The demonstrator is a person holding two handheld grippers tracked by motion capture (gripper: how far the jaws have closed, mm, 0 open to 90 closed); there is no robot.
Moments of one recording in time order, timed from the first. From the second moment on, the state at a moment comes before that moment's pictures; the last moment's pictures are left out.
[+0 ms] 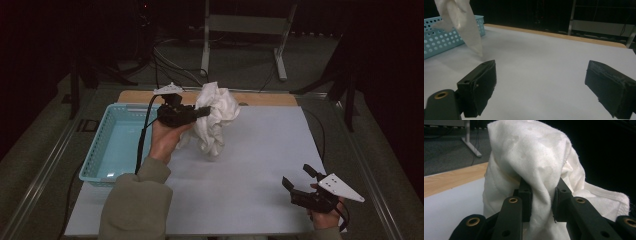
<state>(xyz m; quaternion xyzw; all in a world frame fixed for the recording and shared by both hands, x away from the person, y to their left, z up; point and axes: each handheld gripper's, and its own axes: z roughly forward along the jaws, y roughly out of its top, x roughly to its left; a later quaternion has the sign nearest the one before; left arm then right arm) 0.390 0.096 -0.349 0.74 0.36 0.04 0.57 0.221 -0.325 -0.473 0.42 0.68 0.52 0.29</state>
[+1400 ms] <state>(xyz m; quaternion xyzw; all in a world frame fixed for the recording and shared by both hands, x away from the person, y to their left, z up) 0.392 0.083 -0.394 0.75 0.39 0.06 0.53 0.220 -0.325 -0.473 0.42 0.68 0.52 0.29</state>
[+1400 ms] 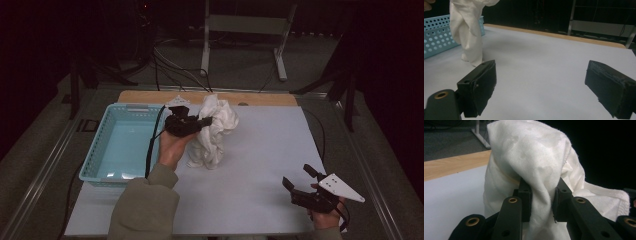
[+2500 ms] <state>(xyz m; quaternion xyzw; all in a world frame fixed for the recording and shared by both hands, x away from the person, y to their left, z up) 0.390 0.065 -0.423 0.76 0.39 0.05 0.52 0.220 -0.325 -0.473 0.42 0.68 0.52 0.29</state>
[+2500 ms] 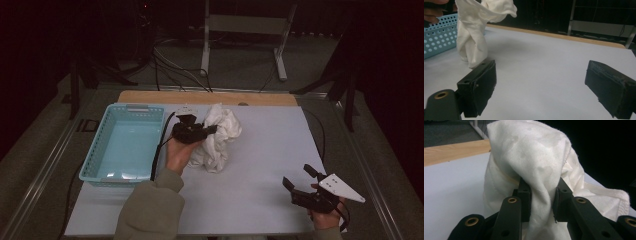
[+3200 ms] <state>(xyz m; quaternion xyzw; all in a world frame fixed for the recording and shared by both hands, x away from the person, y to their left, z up) 0.388 0.053 -0.436 0.77 0.39 0.05 0.50 0.220 -0.326 -0.473 0.42 0.68 0.52 0.29</state>
